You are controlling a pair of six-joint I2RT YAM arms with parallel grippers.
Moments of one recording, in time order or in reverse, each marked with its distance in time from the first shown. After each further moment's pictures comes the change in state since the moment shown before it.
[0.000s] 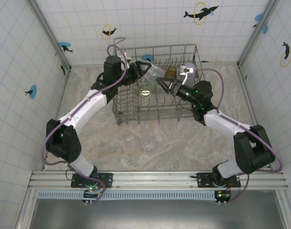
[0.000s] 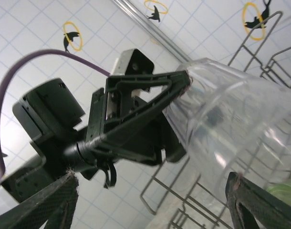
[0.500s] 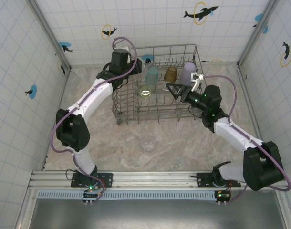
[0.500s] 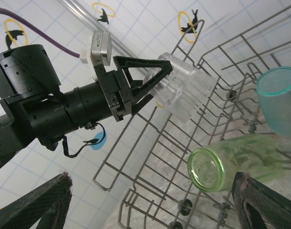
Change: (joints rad) left arm 0.000 0.191 0.250 -0.271 -0.473 0.414; right arm -0.076 -0.179 -0.116 -0.252 0.069 -0.141
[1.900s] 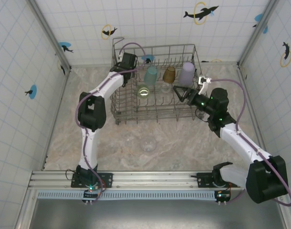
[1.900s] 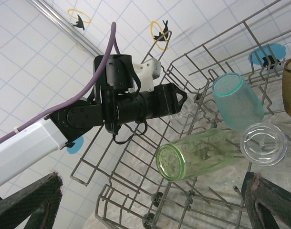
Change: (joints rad) left arm 0.064 0.438 0.308 -0.144 -0.380 0.167; right arm -0.064 -0.136 -0.040 -0.160 0.029 -0.072
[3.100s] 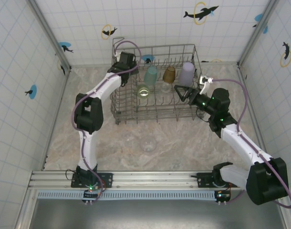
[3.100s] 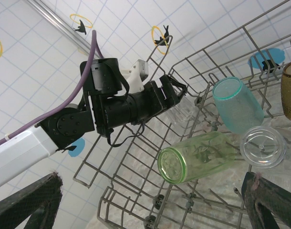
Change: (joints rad) left arm 0.003 -0.088 -0.089 0.101 0.095 -0.182; right arm -0.008 -0.013 -0.001 -0.002 0.000 0.008
